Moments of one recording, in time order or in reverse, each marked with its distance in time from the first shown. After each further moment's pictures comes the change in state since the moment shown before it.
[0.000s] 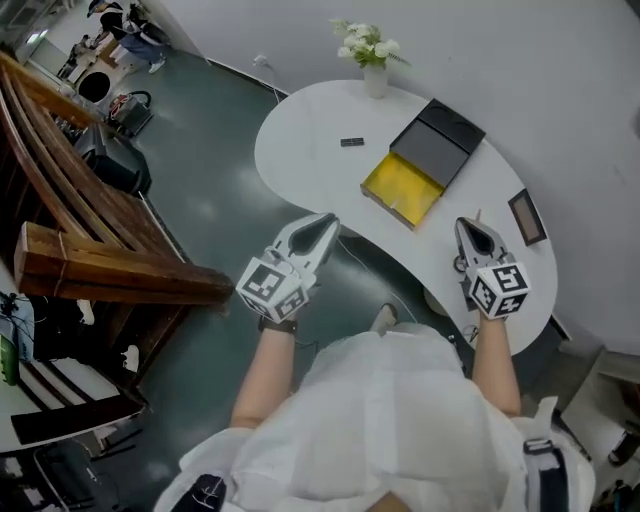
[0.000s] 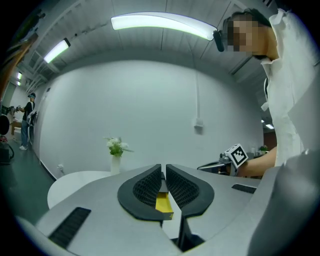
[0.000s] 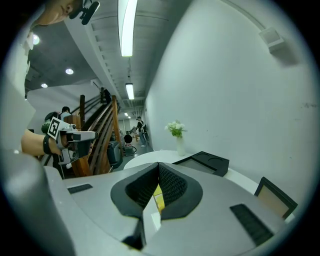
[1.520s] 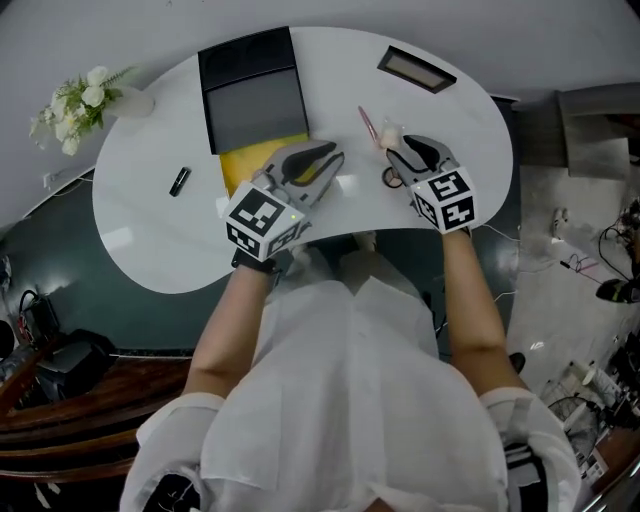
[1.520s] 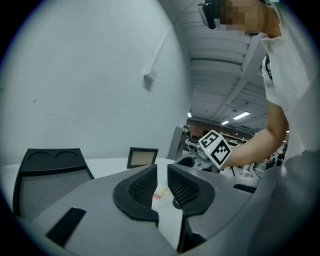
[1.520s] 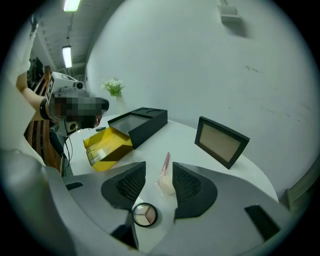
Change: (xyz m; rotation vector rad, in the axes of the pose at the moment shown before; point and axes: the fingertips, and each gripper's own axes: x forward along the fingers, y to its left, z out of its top) left arm 0.264 -0.102 -0.112 0.068 0.389 -1.019; right arm -0.013 -0.122 -0.148 0.249 0.407 -0.594
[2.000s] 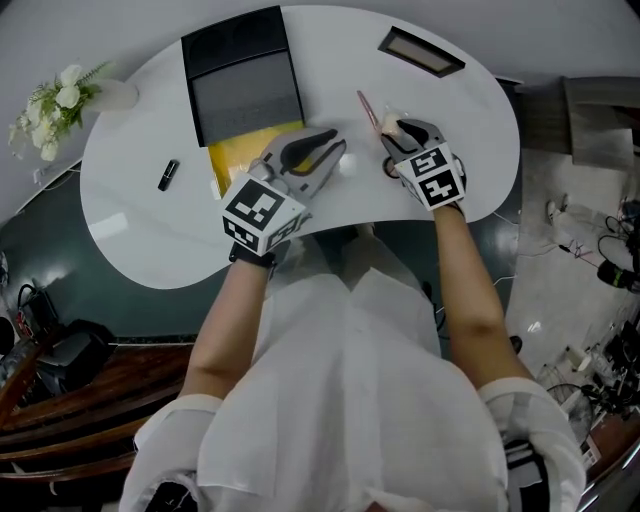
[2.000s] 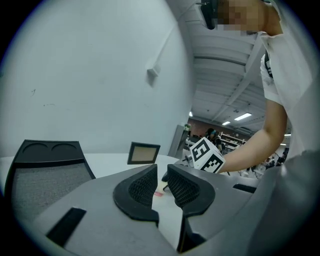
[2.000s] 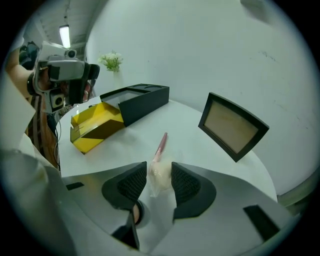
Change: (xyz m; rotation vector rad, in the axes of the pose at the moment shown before) left arm 0.018 0.010 -0.014 -0.033 0.023 -0.005; right arm 0.049 -0.011 -0.041 -0.089 0.196 -0.015
